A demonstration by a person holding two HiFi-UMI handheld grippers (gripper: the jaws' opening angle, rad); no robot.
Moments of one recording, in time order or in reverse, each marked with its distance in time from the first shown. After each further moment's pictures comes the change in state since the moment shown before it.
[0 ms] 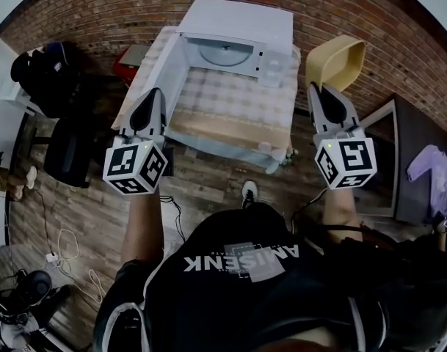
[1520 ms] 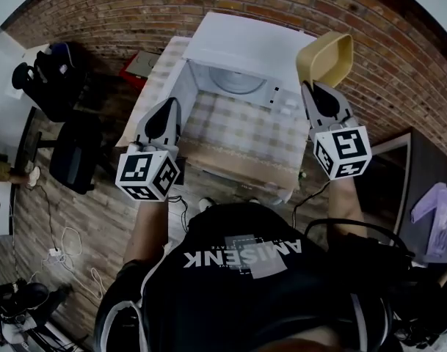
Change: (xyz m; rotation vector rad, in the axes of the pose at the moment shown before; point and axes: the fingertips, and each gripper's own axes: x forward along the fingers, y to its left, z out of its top) left arm 0.144 0.034 -0.025 -0.010 0.059 0.004; right arm 0.194 -0.050 -0.041 -0.046 0.068 0.166
